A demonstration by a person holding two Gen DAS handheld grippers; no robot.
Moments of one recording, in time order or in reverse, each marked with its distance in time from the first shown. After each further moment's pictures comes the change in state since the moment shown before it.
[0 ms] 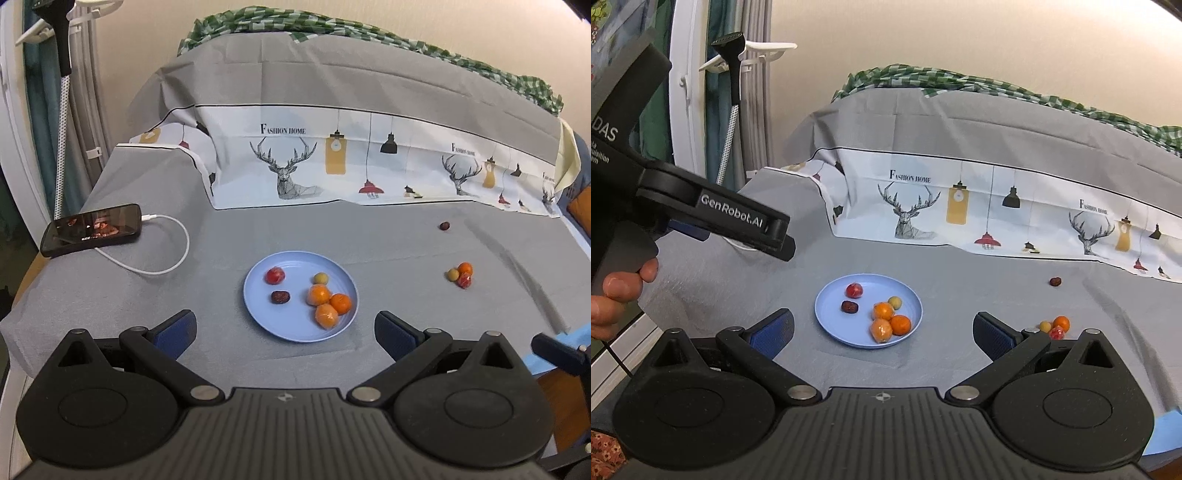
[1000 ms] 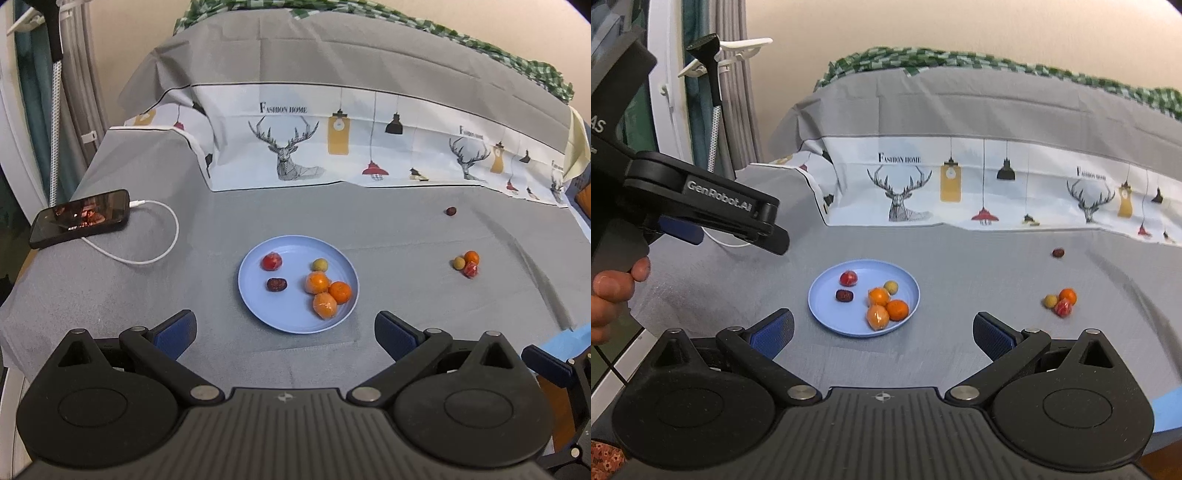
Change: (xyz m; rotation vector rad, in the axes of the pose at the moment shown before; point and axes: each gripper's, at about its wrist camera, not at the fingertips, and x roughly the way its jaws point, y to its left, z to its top) left arm 0.030 -0.008 0.010 -0.004 0.081 0.023; right arm 0.026 -0.017 -0.008 0.092 0.047 0.010
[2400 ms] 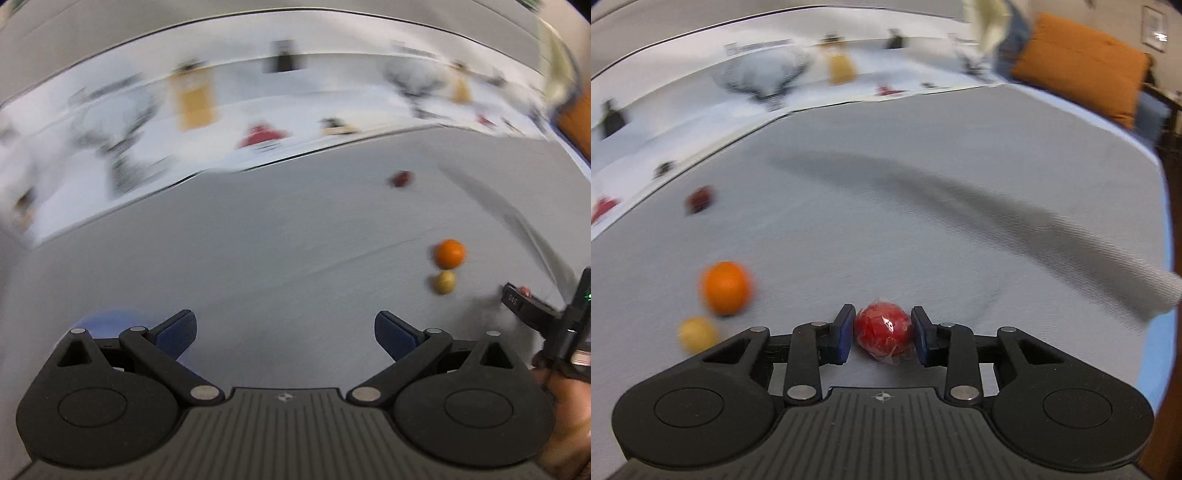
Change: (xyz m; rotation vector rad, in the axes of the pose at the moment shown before) left arm 0.268 -0.225 0.081 0.273 0.093 -0.140; right arm 0.260 -0.351 -0.056 0.544 0.131 -0.788
